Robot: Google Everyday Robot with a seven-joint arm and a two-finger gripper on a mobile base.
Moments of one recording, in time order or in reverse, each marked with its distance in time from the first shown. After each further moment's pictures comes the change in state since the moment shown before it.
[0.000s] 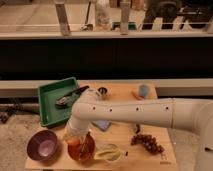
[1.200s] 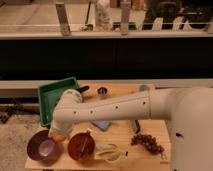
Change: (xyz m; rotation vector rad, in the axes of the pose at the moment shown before) arm 0.014 -0.045 0.018 -0.004 0.091 -0.009
